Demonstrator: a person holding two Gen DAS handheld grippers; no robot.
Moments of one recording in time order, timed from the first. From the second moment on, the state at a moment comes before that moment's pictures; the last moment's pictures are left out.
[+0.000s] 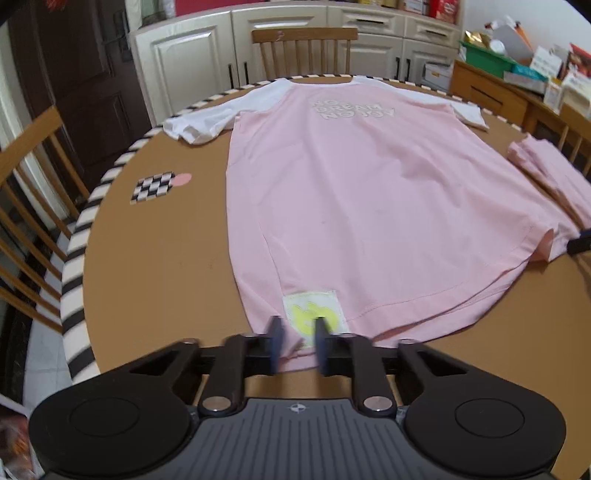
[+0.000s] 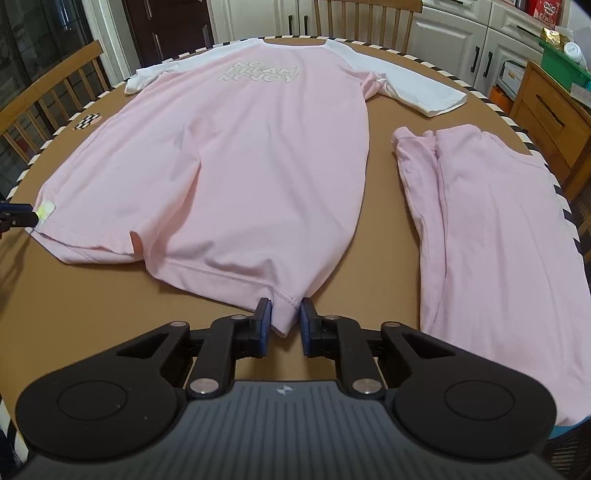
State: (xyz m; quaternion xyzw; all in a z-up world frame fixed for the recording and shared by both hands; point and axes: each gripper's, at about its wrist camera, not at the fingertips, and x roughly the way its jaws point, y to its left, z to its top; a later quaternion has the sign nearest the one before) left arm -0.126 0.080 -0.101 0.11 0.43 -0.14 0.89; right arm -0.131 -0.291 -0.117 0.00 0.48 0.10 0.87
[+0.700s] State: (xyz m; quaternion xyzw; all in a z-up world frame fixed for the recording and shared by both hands) left arm -0.169 0.009 -0.111 0.37 0.33 -0.23 0.84; right arm -0.126 -0.303 -0.088 0.05 0.46 0.11 0.88
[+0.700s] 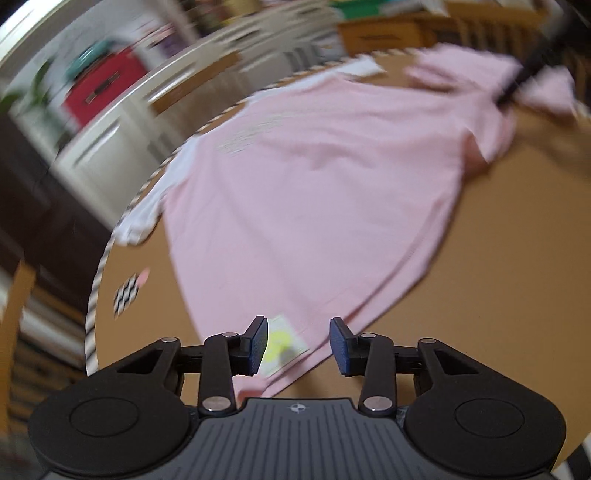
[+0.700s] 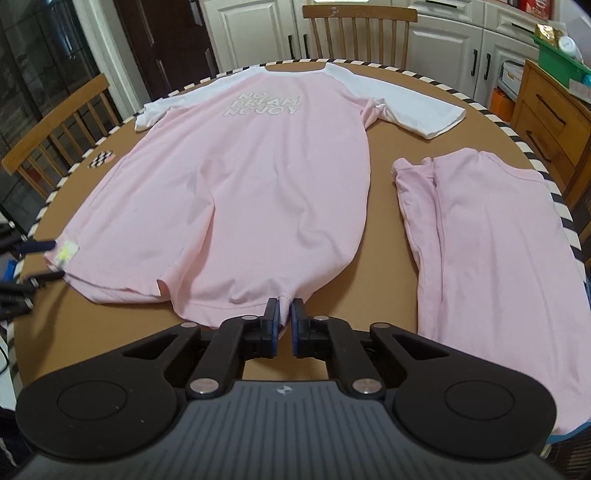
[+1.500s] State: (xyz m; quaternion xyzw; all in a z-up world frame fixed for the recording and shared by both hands) left arm -0.179 0.000 -0.147 0.57 0.24 -0.23 0.75; right arm -0.127 -0.317 -0.082 0.09 0.46 0.11 0.87
